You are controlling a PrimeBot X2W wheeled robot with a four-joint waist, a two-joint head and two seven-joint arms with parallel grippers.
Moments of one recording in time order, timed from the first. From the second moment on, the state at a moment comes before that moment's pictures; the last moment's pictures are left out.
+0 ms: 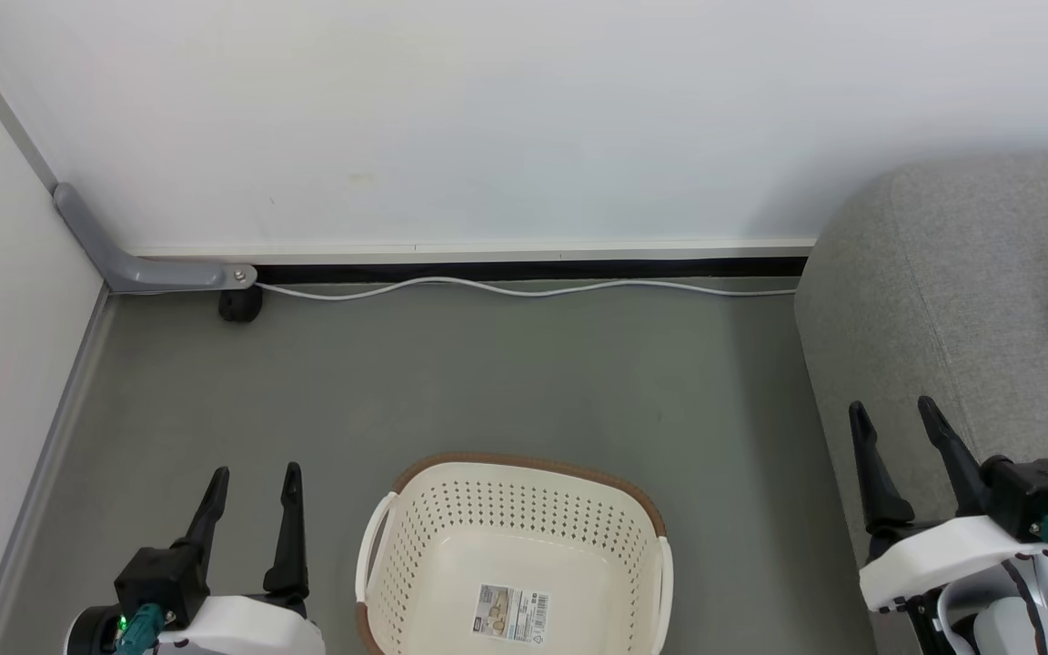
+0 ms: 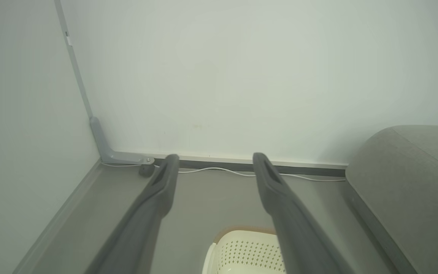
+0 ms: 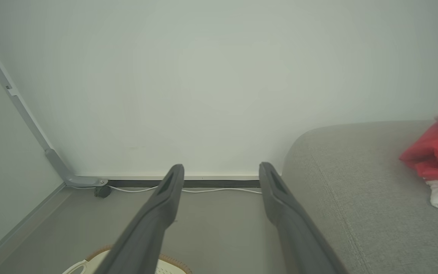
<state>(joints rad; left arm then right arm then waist) -0.03 0.04 -0.02 0.29 -0.20 -0.01 -0.26 -0.18 -0.12 0.09 0.39 0.26 0.13 -0.25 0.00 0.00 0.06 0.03</state>
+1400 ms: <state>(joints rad) 0.04 0.02 -0.02 0.37 -0.25 -0.04 -0.24 -0.07 -0.06 0.01 0.46 0.26 0.13 -0.23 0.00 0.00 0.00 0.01</state>
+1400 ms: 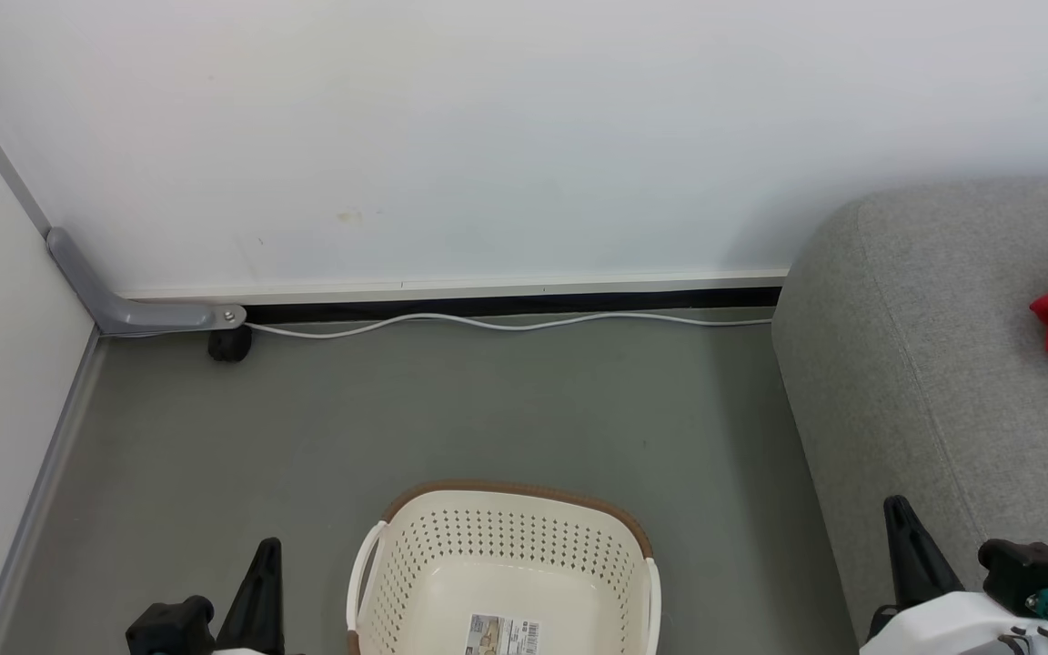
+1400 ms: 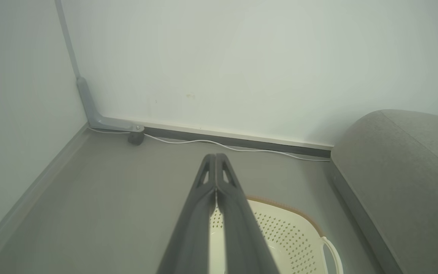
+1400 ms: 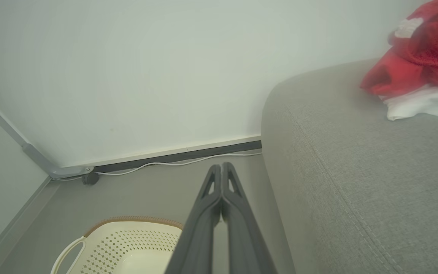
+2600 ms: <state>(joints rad) 0.04 0.03 0.00 0.34 -0.64 -0.06 -0.14 -0.07 -0.06 -0.03 0.40 0.66 0.13 -0.13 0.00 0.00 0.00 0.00</state>
